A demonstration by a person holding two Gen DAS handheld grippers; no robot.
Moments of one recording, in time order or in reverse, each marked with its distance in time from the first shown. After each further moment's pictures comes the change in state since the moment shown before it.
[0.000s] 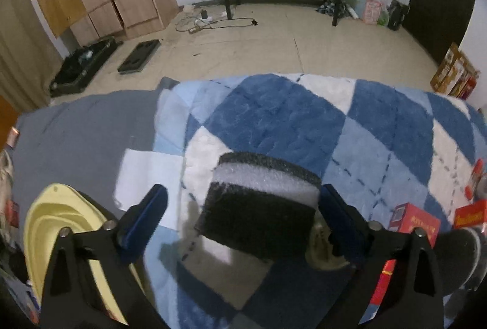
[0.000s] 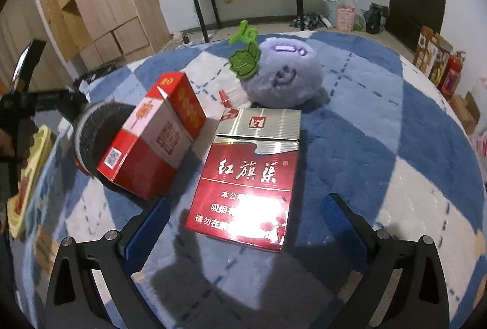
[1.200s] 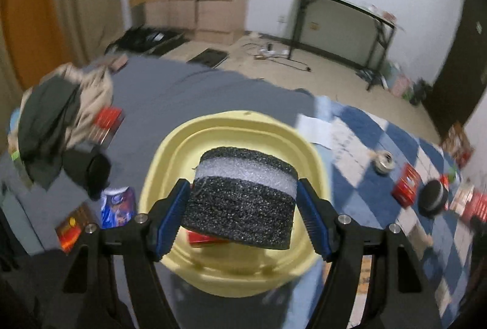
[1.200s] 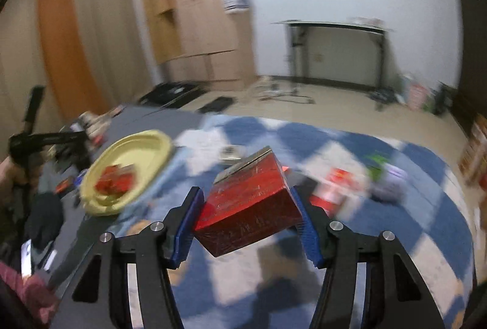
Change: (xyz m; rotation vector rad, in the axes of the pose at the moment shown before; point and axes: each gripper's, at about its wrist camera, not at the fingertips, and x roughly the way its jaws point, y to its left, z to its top) left arm -0.181 0.211 -0.153 -0.335 -0.172 0.041; right arm -0.148 0.141 -0.007 -0.317 -0.209 0.368
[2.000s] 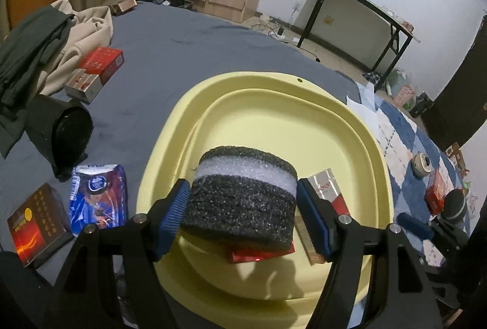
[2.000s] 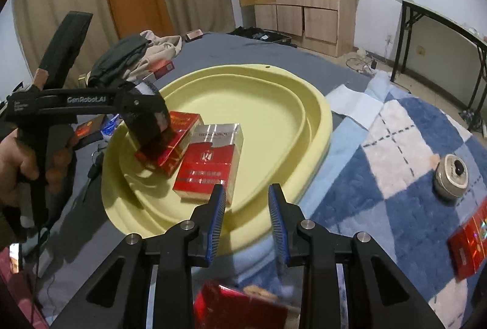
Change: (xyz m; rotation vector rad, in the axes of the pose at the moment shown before) left arm 0.084 0.072 -0.030 -0.106 0.074 -0.083; right arm 0.215 0.143 0.009 -0.227 0.194 0.213
